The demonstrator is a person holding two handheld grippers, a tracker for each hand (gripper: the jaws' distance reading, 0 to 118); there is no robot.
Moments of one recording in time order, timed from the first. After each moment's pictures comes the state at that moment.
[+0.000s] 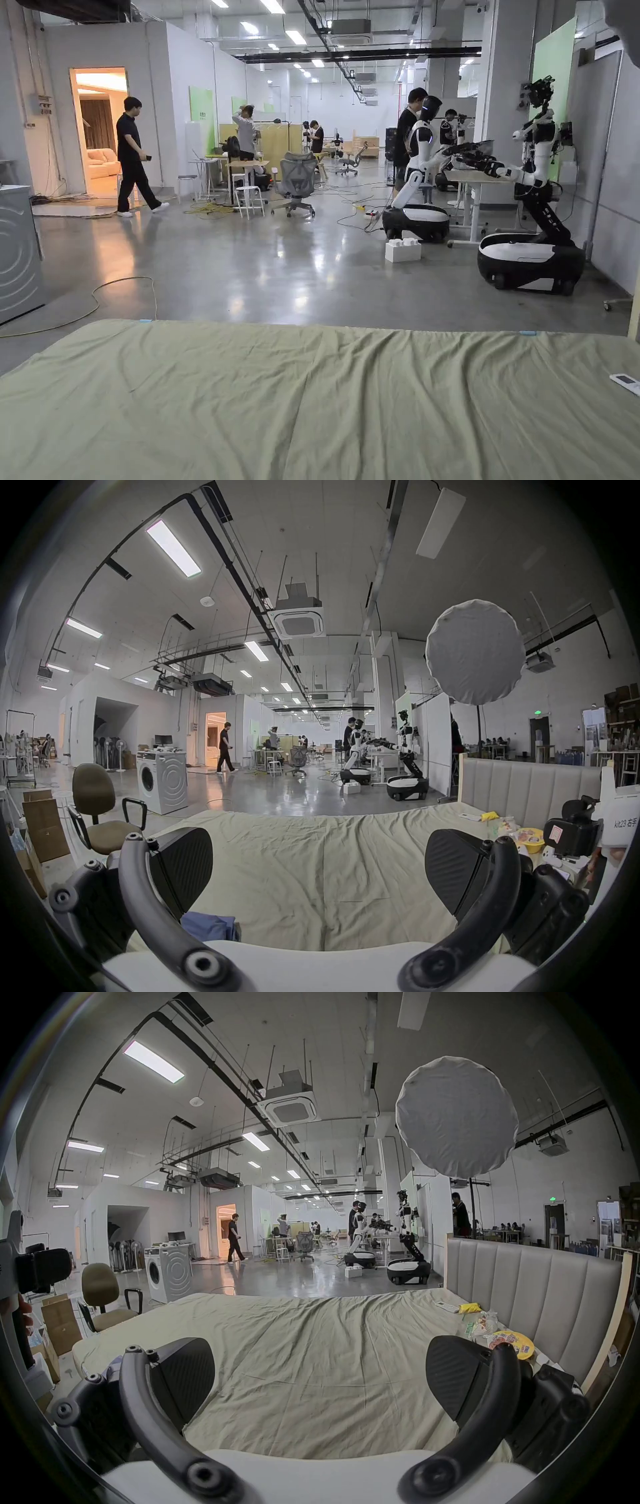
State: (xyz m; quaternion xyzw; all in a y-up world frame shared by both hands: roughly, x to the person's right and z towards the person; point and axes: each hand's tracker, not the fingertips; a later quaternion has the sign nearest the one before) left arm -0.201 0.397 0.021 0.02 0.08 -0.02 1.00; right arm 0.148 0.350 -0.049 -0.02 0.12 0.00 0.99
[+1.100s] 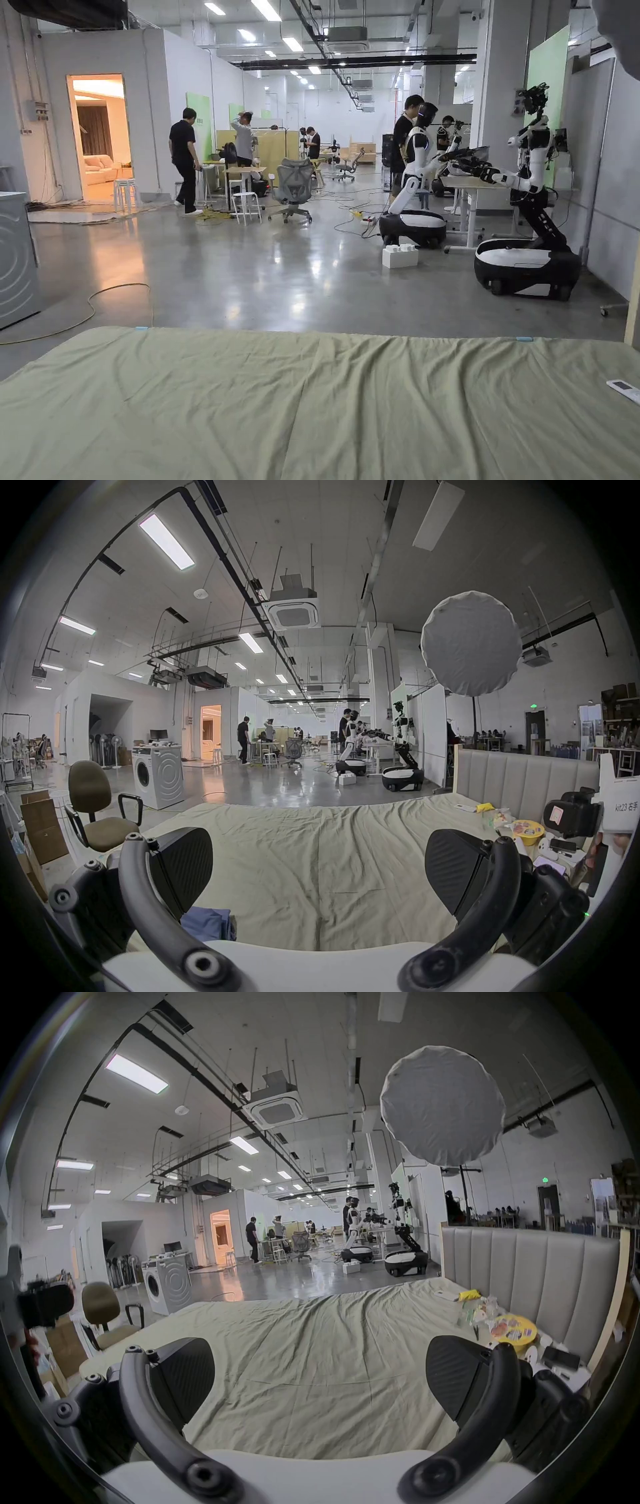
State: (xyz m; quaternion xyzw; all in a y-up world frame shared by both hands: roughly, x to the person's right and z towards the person) left arm -0.196 0.393 0.015 0.00 0.06 -0.02 1.00; right arm 0.155 0.357 -0.051 -0.04 0.11 -0.04 0.99
